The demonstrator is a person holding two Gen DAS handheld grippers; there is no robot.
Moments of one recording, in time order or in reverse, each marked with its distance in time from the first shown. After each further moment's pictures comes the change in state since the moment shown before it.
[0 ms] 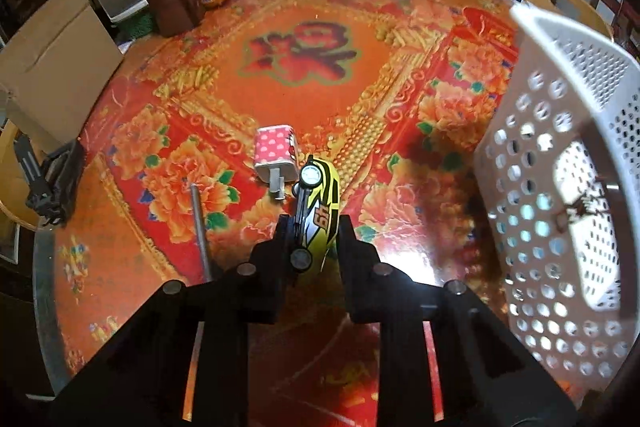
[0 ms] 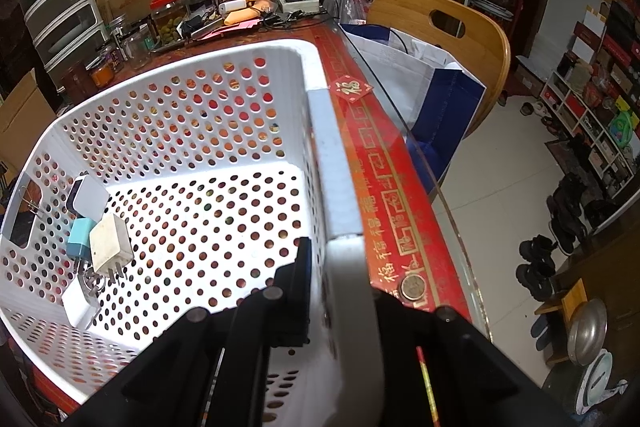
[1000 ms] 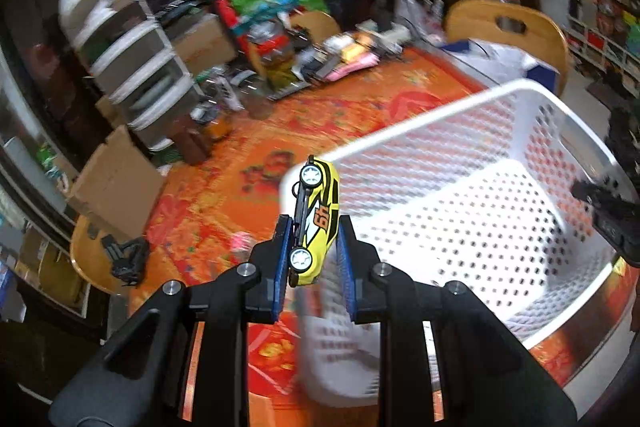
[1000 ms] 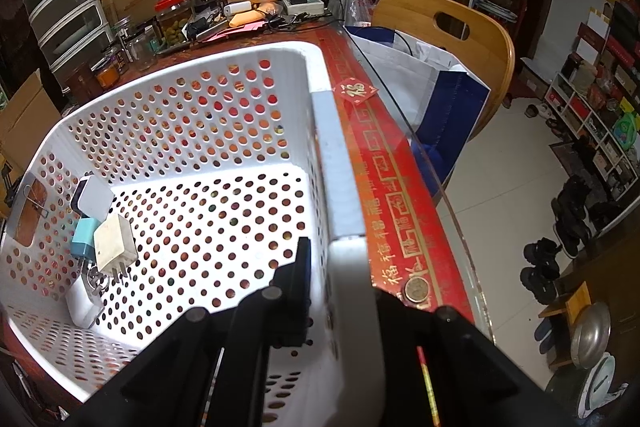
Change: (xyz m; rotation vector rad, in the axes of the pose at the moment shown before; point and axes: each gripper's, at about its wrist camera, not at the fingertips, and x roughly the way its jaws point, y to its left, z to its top) left arm -0.154 -0.182 0.008 0.197 -0.259 0.189; right arm 0.000 -0.001 0.000 -0.006 -0.006 0.023
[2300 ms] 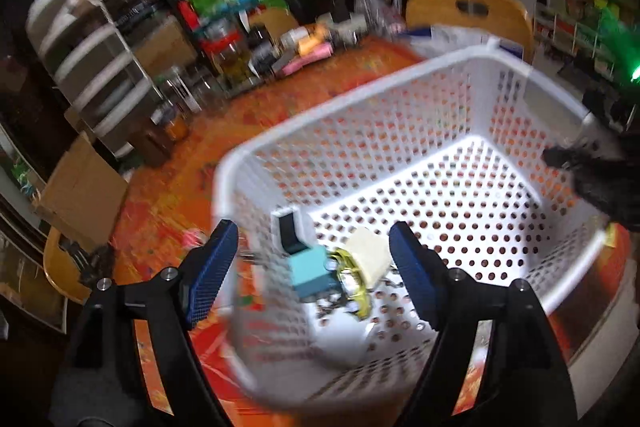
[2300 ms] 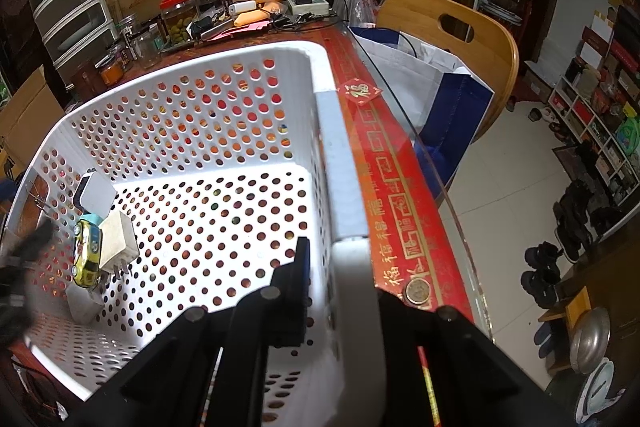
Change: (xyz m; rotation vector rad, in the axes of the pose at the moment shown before) left arm 0.008 -0.012 -0.024 0.030 -0.052 -0.102; right arm 0.000 0.000 -0.001 -0.017 -0.004 0.009
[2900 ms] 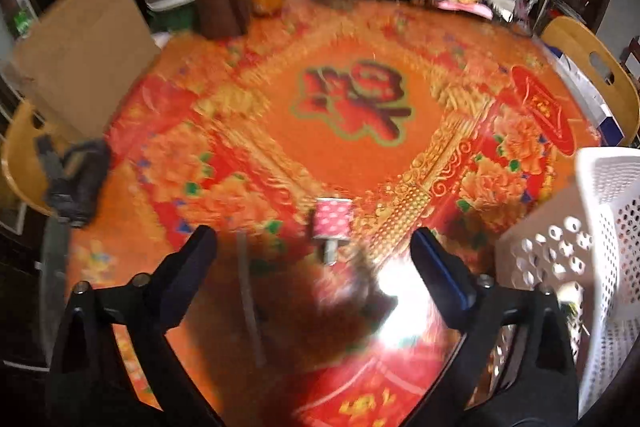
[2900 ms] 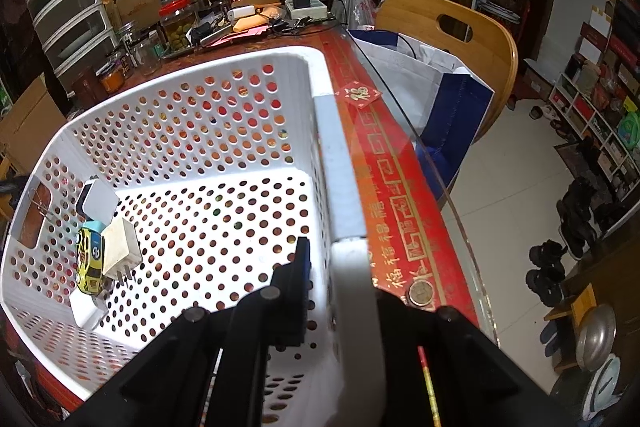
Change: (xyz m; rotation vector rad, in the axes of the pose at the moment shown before) left arm 0.184 0.219 -0.034 -0.396 0.343 -0.034; right arm -0.001 -0.002 0.003 0.026 -0.013 0.014
